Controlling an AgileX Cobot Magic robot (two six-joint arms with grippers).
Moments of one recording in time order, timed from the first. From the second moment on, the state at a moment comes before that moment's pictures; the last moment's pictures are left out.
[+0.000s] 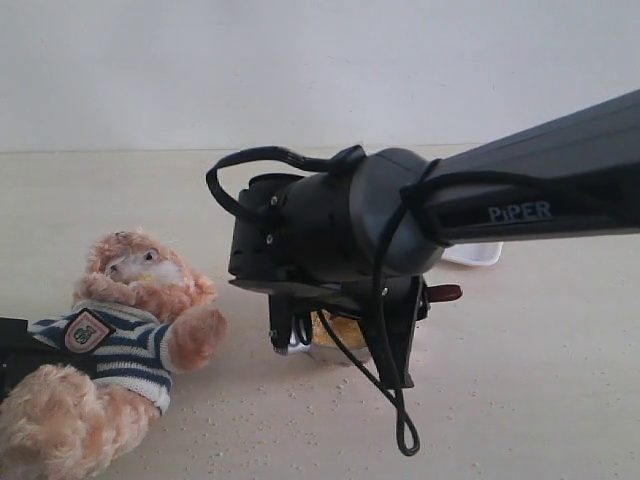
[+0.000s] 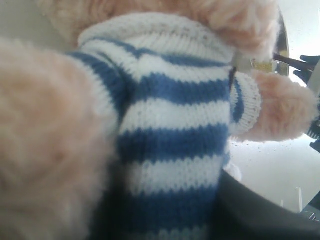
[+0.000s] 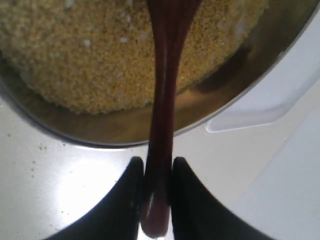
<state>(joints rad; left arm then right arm) 0.31 1.47 -0.36 -1.35 0.89 1.29 1.00 2.03 -1.35 -0.75 1.22 -0.20</state>
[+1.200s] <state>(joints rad) 0.31 1.47 -0.36 -1.35 0.89 1.29 0.94 2.00 -1.37 -0.57 1.22 -0.29</state>
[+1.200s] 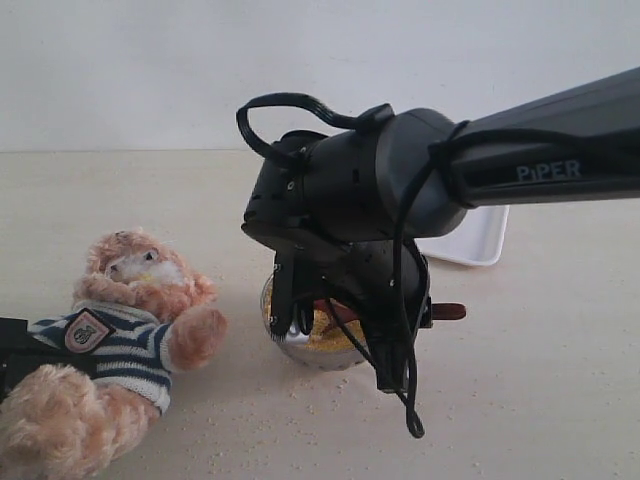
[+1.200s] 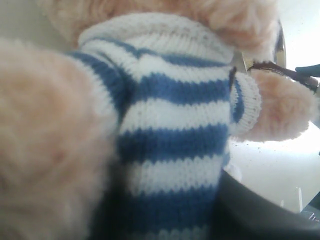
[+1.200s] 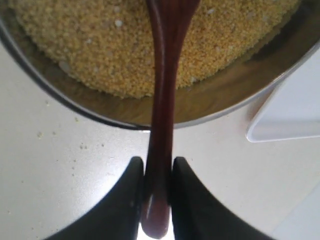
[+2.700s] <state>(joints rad) 0.31 1.47 -0.36 -1.35 0.89 1.29 0.79 1.88 -1.38 -0.28 1.22 -0.29</state>
